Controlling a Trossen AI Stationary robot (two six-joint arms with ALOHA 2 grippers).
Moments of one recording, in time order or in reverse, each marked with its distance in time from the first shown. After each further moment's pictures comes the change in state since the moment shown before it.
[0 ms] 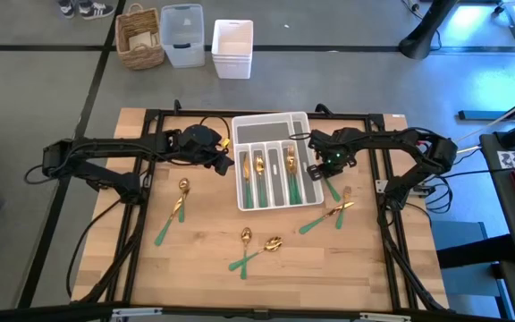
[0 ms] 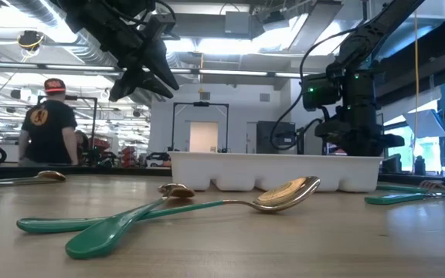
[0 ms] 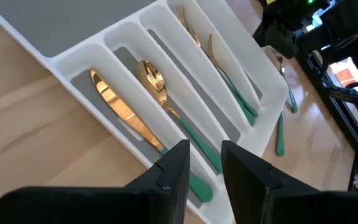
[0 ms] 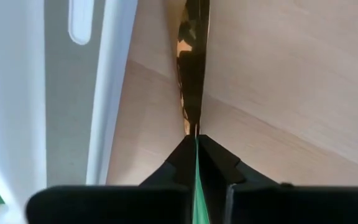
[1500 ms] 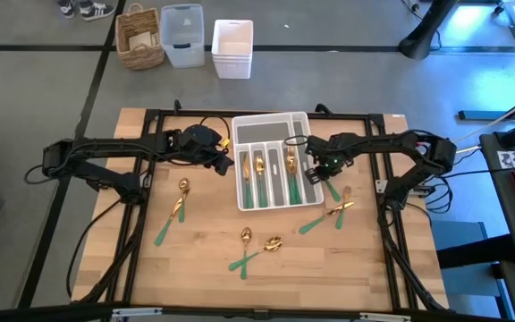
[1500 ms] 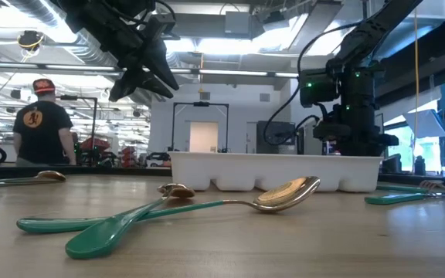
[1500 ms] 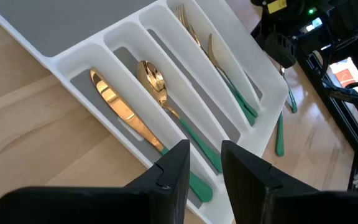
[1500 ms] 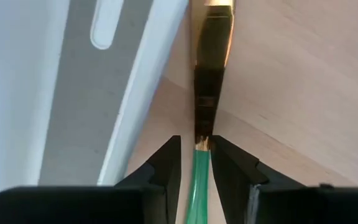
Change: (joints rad) left arm 0.000 0.000 0.000 0.000 0.000 -0.002; right arm 0.076 0.000 -0.008 0.051 0.111 0.001
